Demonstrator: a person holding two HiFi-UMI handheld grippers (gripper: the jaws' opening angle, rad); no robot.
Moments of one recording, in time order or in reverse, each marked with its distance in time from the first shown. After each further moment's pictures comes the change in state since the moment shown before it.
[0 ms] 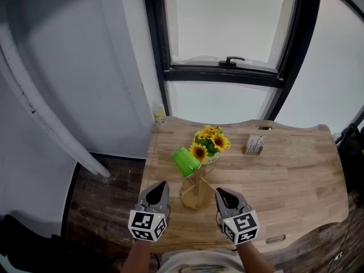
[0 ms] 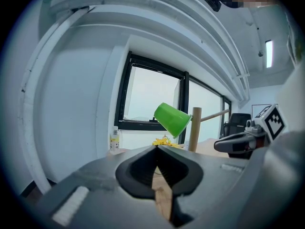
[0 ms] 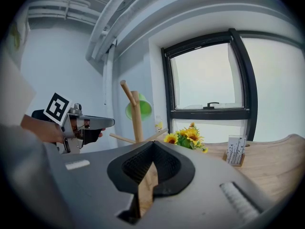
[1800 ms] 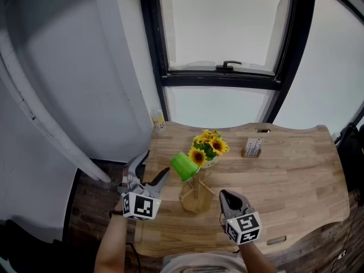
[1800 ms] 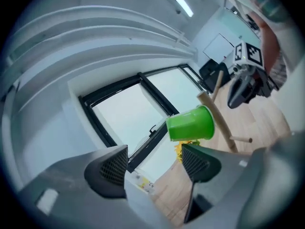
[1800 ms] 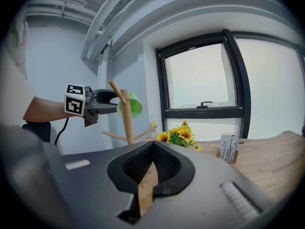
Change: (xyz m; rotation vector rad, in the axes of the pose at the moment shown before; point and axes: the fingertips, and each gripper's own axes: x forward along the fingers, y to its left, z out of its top) left arm 0.042 0.026 0.074 0.839 -0.088 -0.020; right arm -0.006 -0.021 -0.008 0.026 -0.007 -0.055
